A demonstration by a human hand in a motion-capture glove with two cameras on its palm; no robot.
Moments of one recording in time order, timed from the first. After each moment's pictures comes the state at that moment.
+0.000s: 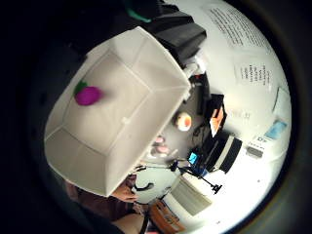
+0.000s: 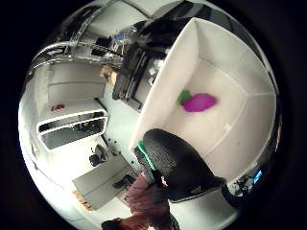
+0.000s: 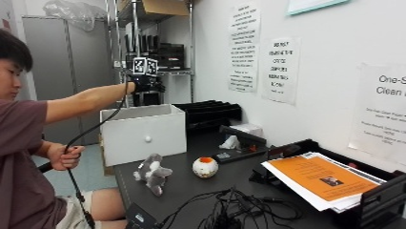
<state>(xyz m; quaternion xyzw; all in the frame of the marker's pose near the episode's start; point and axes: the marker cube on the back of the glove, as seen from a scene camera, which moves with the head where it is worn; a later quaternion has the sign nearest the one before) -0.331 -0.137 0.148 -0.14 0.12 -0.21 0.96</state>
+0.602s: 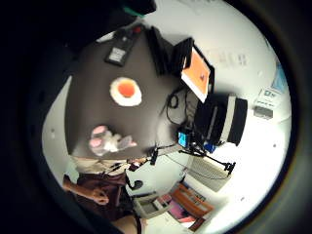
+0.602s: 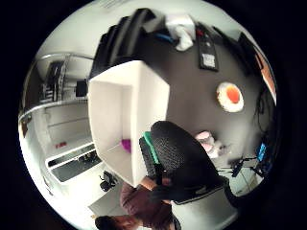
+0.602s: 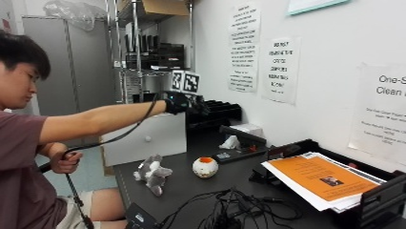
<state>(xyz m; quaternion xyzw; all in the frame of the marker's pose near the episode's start) -0.030 -0.167 0.126 -0.13 0.14 0.04 0.98</state>
